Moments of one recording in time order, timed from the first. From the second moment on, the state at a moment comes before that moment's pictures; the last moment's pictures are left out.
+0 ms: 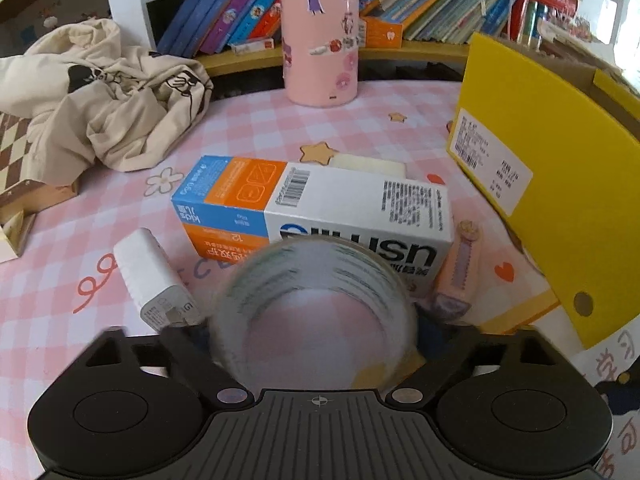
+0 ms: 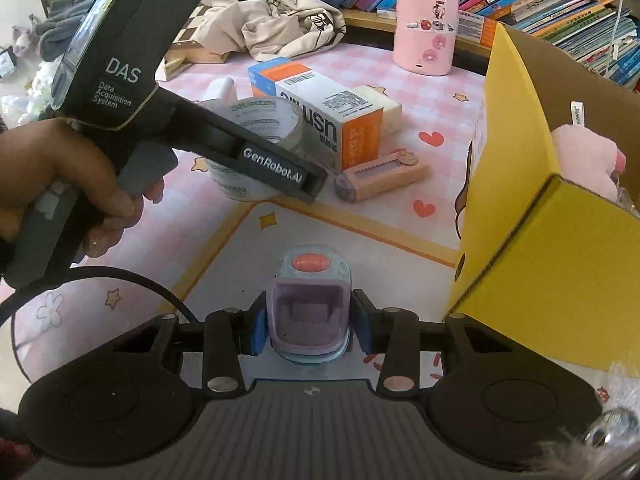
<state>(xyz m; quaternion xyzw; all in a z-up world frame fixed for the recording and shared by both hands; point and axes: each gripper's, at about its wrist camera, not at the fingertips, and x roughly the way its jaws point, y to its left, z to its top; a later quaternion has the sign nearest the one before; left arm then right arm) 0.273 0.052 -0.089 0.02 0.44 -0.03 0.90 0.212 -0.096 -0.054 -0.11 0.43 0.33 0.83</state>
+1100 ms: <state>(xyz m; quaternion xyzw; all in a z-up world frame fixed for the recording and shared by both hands) 0.128 0.115 -0.031 -0.22 0.39 -0.07 0.89 0.140 -0.093 0.004 -0.08 0.43 0.27 0.85</state>
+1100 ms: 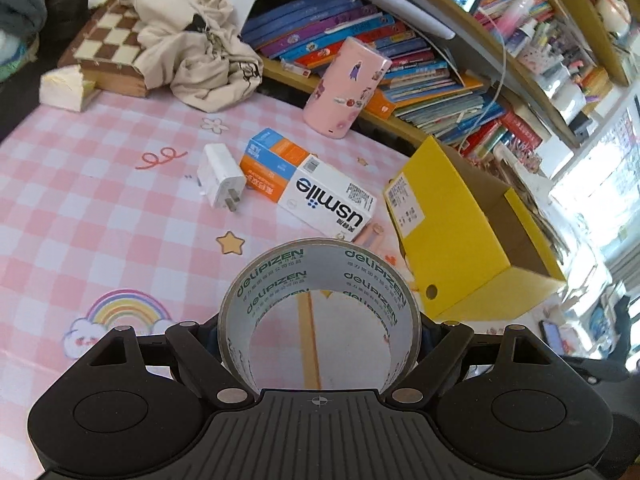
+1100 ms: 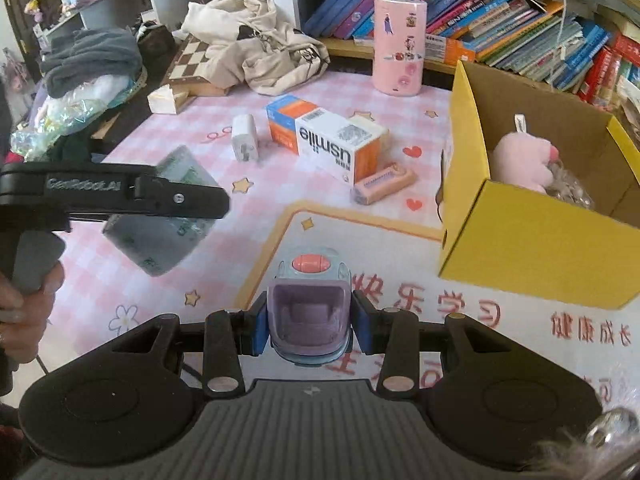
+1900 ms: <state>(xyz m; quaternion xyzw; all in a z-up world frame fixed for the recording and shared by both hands) 0.101 0.114 -0.004 -0.18 0.36 -0.11 0.91 0.107 -0.085 0.021 -0.07 0.39 0.27 0.88</state>
